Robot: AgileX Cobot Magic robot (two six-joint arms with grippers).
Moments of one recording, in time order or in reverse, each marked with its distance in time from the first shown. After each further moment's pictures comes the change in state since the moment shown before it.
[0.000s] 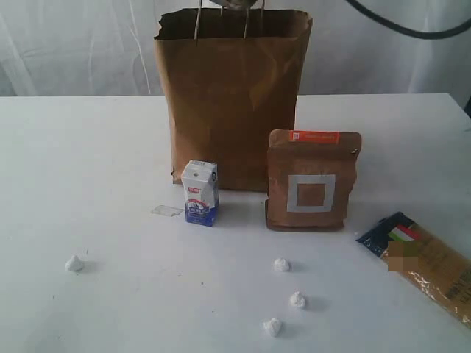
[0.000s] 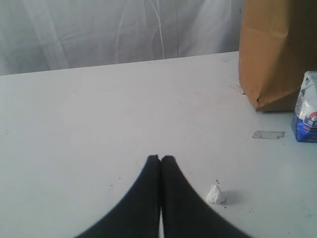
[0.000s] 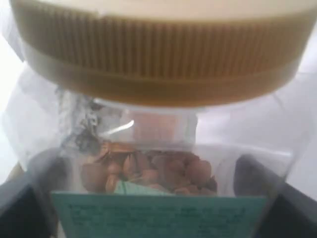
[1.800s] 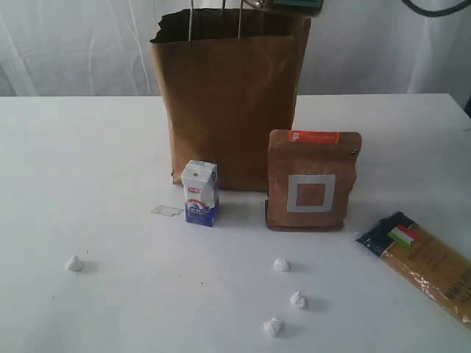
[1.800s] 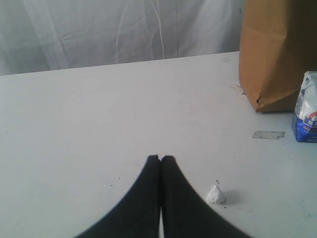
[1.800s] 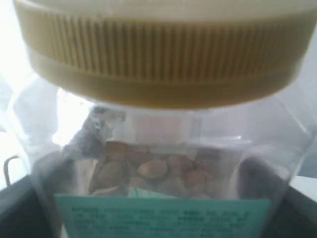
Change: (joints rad) left arm 0.000 0.000 0.000 0.000 0.000 0.000; right arm -0.246 0.052 0.000 0.365 0.033 0.433
